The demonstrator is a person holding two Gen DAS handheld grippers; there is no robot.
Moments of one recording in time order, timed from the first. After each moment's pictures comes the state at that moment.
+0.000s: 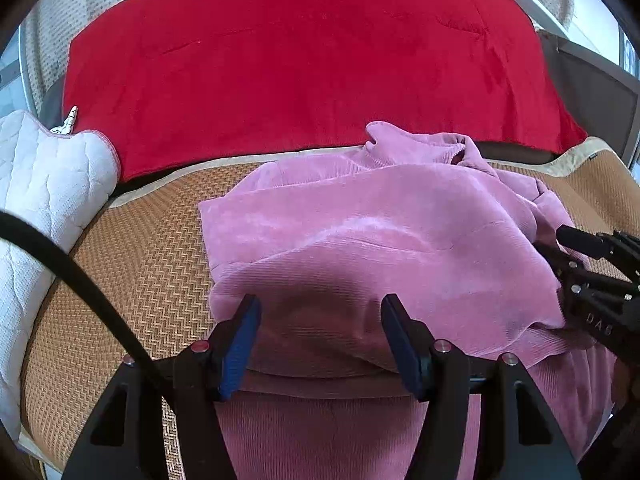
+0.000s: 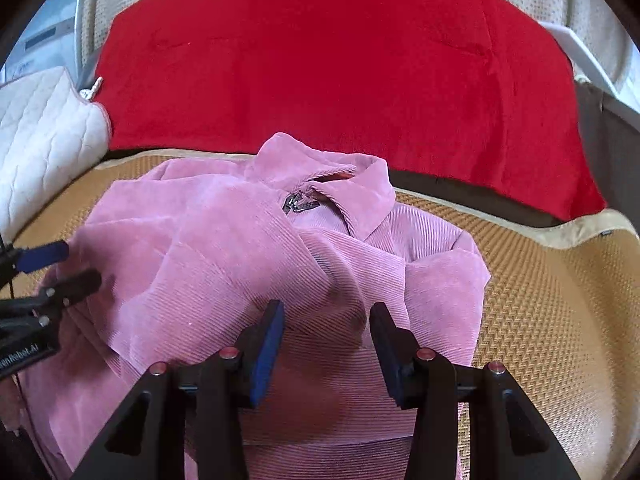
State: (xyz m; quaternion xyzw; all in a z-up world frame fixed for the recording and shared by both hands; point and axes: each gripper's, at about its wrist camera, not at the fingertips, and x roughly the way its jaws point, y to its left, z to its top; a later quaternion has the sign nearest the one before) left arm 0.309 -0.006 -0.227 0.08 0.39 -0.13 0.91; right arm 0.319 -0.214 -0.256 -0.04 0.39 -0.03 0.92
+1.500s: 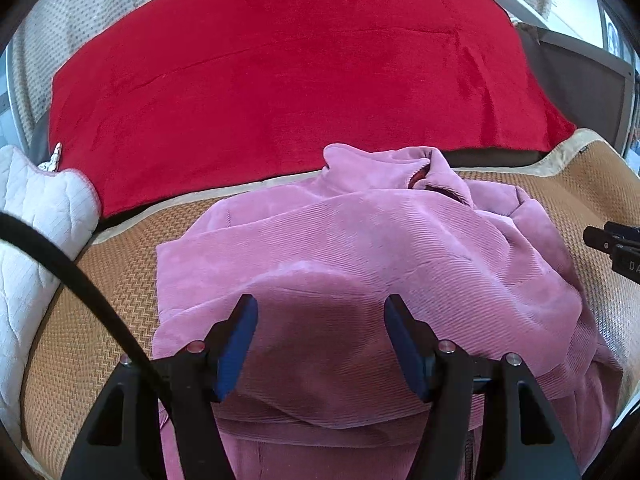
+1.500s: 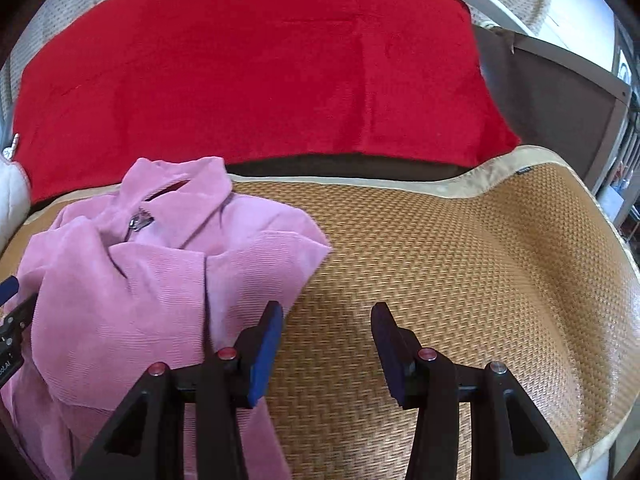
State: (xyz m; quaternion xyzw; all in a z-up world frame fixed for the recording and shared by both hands) left arm 0.315 -0.065 -0.225 0.11 0.36 -0.14 0.92; right arm 0.297 -0.332 -0.241 0.03 0.40 -0.16 0.90
